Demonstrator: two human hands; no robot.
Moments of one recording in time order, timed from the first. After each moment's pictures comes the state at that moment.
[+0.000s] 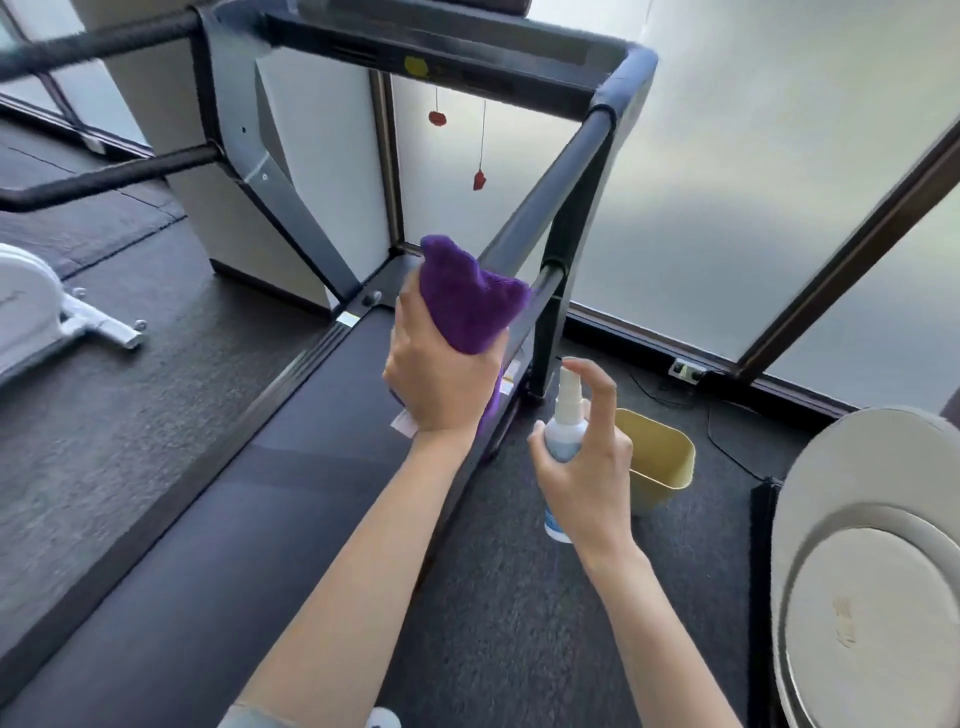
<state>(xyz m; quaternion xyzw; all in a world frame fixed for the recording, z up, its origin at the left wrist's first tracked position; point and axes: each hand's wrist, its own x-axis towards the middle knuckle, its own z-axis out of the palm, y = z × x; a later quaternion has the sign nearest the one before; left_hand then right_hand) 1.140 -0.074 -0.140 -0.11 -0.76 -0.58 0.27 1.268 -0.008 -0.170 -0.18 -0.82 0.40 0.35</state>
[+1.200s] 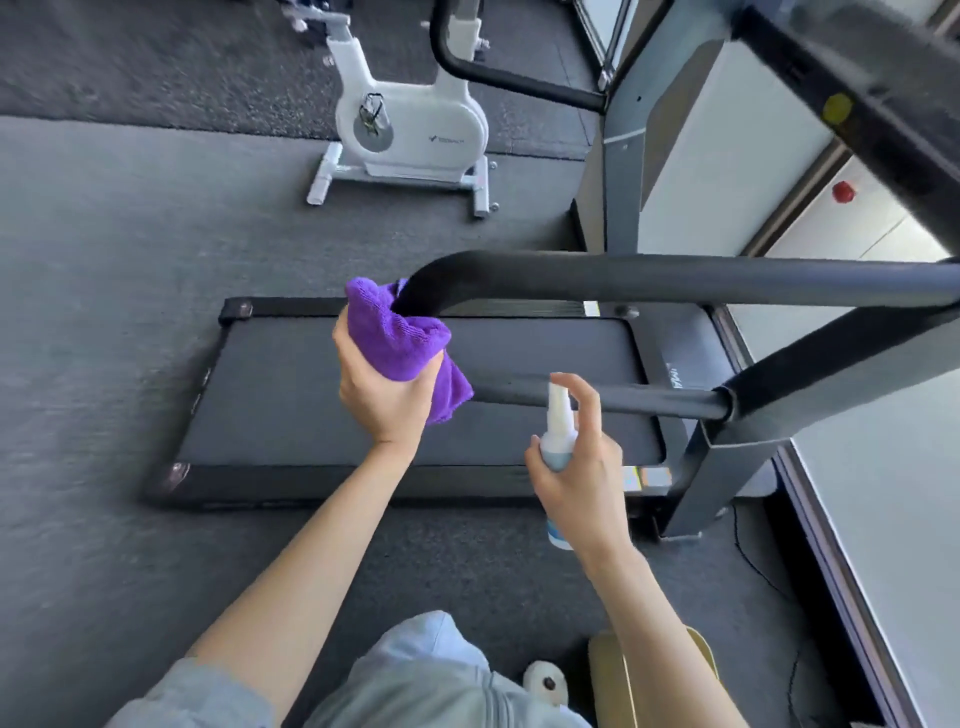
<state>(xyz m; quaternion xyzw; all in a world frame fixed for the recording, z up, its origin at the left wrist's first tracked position) 1.164 0.010 -0.211 0.37 -0.64 -0.46 0.50 1.139 0.198 -0.197 0.27 -0.85 0.46 0.02</state>
